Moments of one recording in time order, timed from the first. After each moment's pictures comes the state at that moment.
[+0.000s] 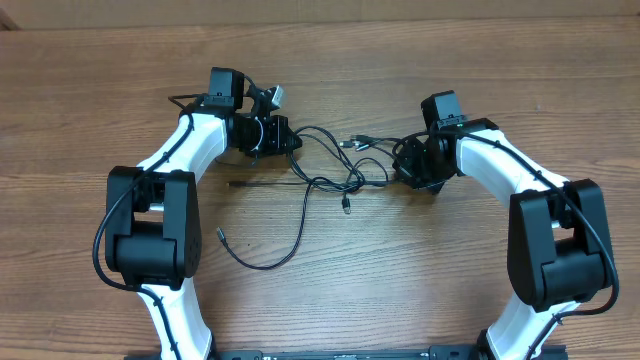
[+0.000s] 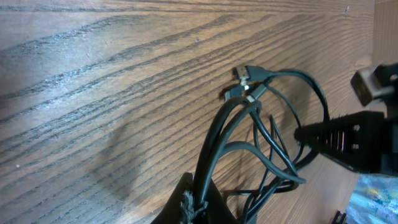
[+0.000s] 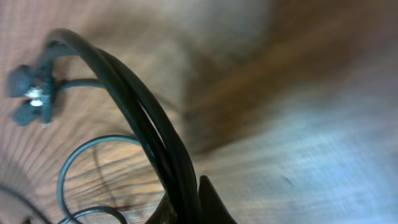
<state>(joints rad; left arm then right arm) -0.12 2.06 1.39 -0.53 0.73 -0.16 0.20 1.91 1.20 -0.67 -0.29 0.86</state>
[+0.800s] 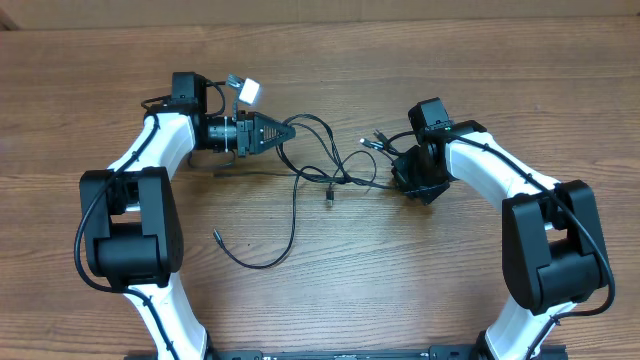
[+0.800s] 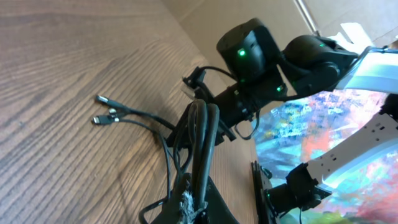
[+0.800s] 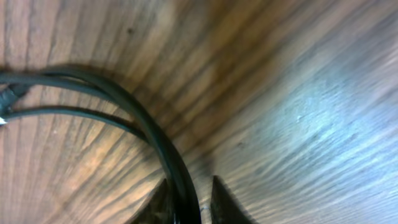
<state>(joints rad) 0.03 2.06 1.40 -0.65 1.43 0.44 0.26 1.91 1.20 -0.75 -0.18 1.17</state>
